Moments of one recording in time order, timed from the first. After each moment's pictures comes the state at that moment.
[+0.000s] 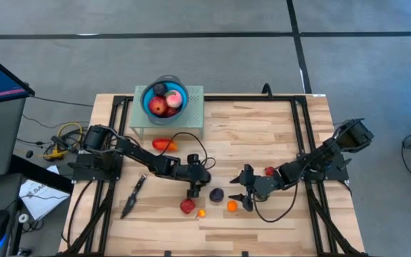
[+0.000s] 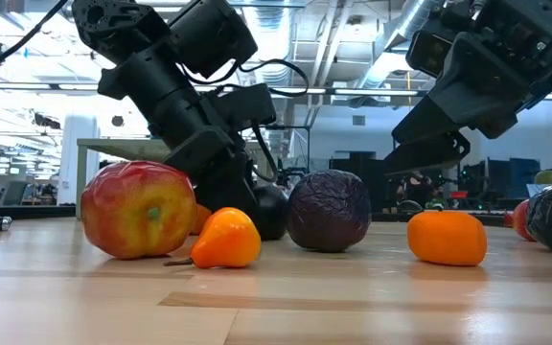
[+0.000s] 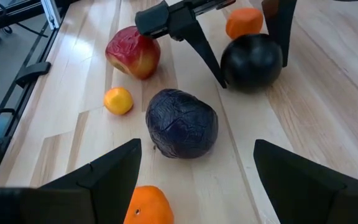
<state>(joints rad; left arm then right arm) -0.20 1.87 0.89 0.13 -0.24 -0.09 0.47 1.54 0.54 0.41 0.35 0.55</state>
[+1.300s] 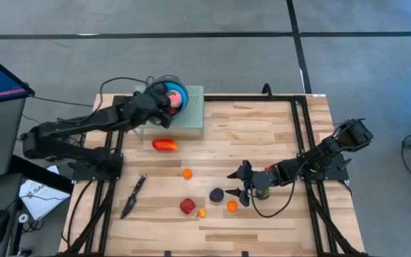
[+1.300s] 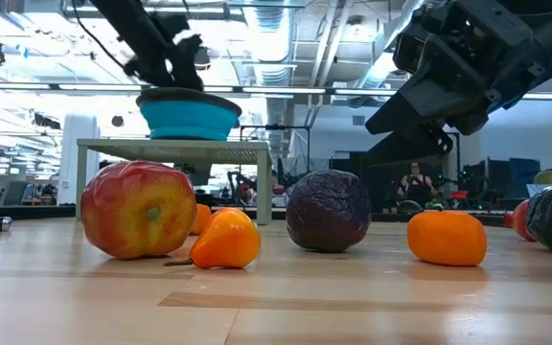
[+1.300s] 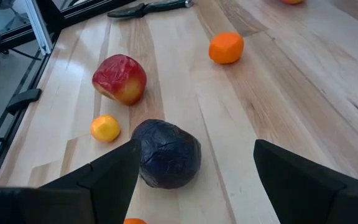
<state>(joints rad) 0.35 1.10 0.91 -0.43 -0.57 -0.22 0.41 1.54 0.54 0.46 0.35 0.54</state>
